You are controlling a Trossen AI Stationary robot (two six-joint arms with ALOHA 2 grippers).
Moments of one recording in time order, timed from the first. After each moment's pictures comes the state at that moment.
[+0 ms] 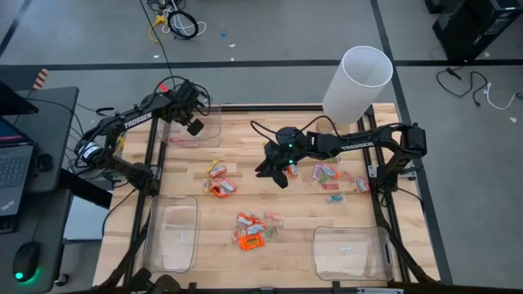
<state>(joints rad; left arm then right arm) 0.94 1.40 0.96 -0.75 -0.32 0.15 -0.18 1.69 1.02 0.16 -0.46 0.23</state>
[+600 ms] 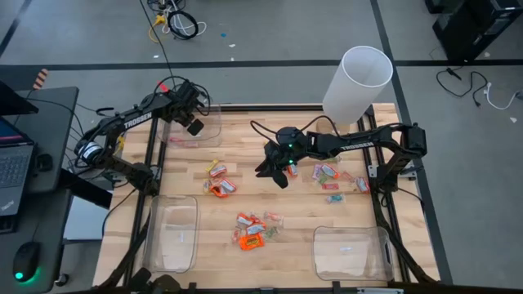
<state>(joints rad) 0.94 1.39 0.96 -0.75 -0.32 0.14 -0.18 1.69 1.02 0.16 -0.46 0.23</state>
